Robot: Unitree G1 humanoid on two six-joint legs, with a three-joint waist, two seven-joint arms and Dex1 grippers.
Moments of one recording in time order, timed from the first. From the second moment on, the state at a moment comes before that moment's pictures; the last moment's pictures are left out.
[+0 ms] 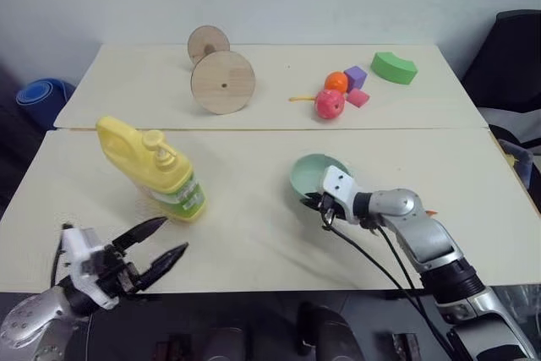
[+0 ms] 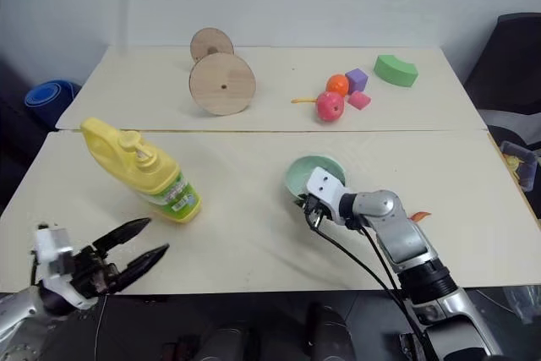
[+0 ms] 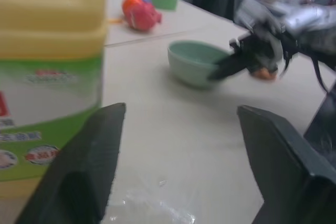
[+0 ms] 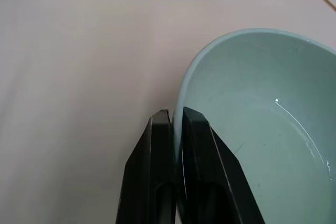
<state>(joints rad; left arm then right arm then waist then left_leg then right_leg) 0.46 0.55 0.54 -0.50 -0.91 0.25 -0.82 -0.47 -0.55 0.29 -0.01 0.09 0.37 0.95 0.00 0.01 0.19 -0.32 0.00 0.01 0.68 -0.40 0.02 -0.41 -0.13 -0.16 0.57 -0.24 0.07</state>
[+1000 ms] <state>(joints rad) -0.24 0.83 0.45 -0.21 -0.90 0.40 -0.81 -1.06 -0.34 0.50 -0.14 0.20 0.70 1.24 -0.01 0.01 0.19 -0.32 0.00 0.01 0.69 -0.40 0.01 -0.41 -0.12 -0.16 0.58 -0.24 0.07</state>
